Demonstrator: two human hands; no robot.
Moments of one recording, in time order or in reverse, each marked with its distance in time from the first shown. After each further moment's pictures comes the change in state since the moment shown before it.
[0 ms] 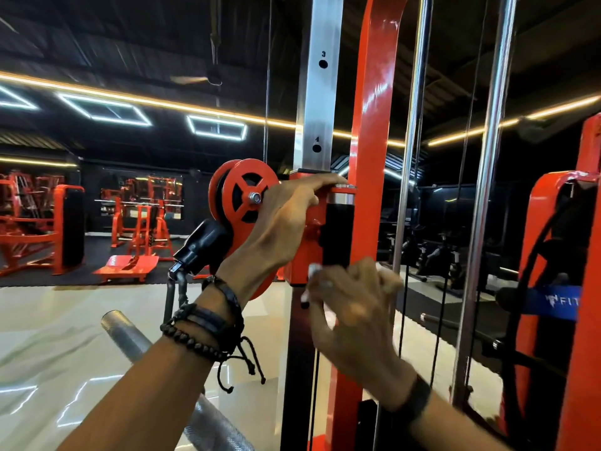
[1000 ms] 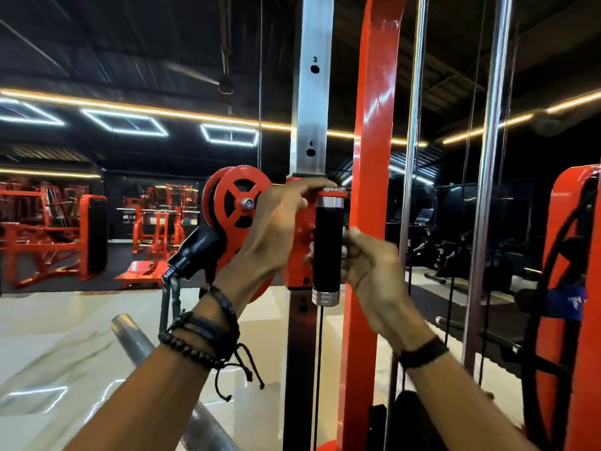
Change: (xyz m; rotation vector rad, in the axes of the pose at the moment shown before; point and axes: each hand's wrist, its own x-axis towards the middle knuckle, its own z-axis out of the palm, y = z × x) left_hand 0.002 -0.011 0.006 0.060 0.029 0.058; right_hand 0.035 0.047 -0.005 1.381 -0.242 0.941
